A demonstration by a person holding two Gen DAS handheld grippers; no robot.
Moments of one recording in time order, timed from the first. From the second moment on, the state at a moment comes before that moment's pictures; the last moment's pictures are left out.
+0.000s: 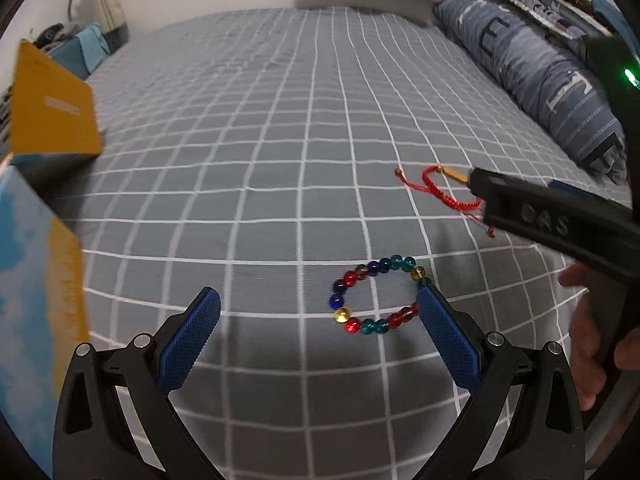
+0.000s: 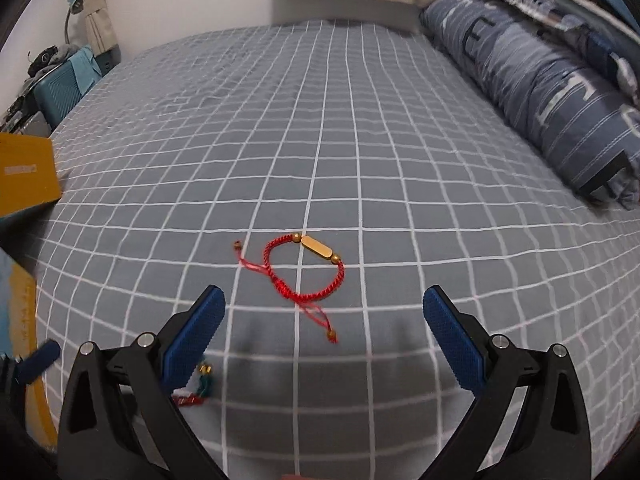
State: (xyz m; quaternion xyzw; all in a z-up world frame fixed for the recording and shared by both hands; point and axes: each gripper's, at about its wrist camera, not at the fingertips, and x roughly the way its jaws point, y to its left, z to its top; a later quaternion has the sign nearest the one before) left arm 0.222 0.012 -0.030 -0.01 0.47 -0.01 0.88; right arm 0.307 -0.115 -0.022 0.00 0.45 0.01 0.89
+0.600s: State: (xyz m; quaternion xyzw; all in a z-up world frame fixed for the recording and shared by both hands) left arm 0.238 -0.005 -0.066 -0.02 0.48 -0.04 0.88; right arm 0.363 -0.111 -0.072 0.01 0.50 0.03 0.87
